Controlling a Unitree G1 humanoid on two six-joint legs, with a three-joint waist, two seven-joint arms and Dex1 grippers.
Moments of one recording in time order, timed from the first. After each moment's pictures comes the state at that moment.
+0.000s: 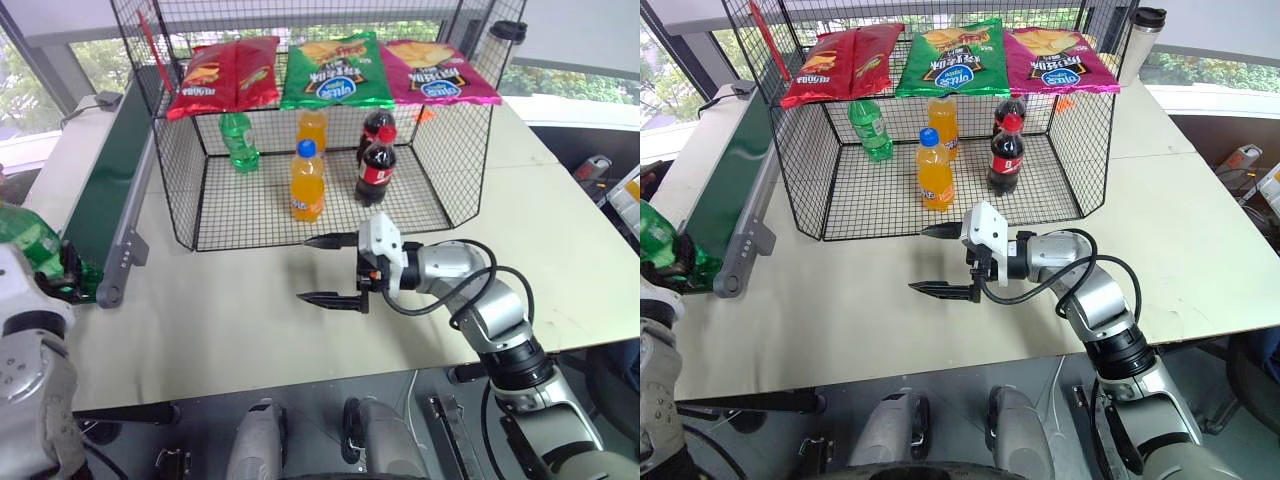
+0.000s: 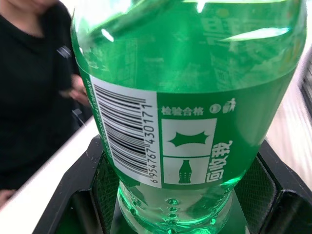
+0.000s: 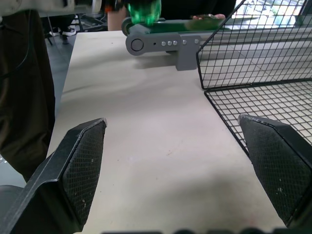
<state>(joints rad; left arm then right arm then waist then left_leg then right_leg) 0.00 0.34 0.71 -0.67 -0.30 0.69 0.05 -0.50 -0.44 0.24 -0.19 0.38 0.41 1.03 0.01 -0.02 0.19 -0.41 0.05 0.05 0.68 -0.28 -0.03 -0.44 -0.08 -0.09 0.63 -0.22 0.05</state>
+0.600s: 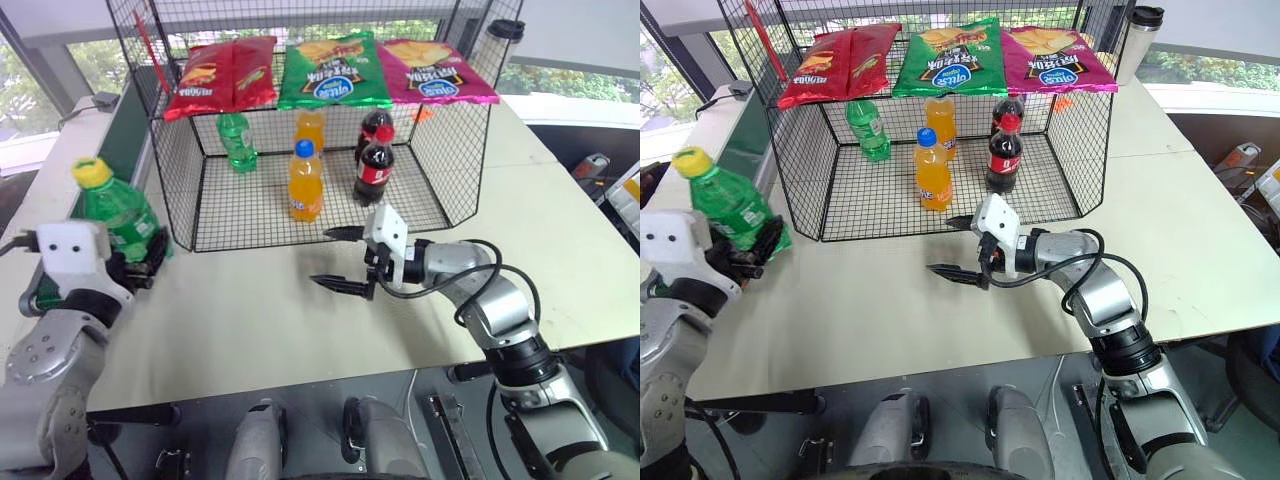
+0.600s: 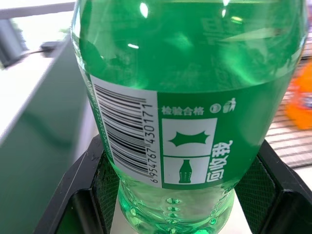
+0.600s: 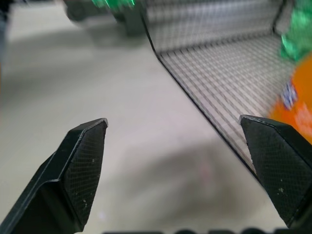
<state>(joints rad) 0.01 0.44 0.46 -0.76 -0.52 0.80 -0.18 -0.51 -0.48 0.23 -0.09 0.26 0.41 0.93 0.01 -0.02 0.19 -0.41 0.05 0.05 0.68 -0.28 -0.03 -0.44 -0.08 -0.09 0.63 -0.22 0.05</state>
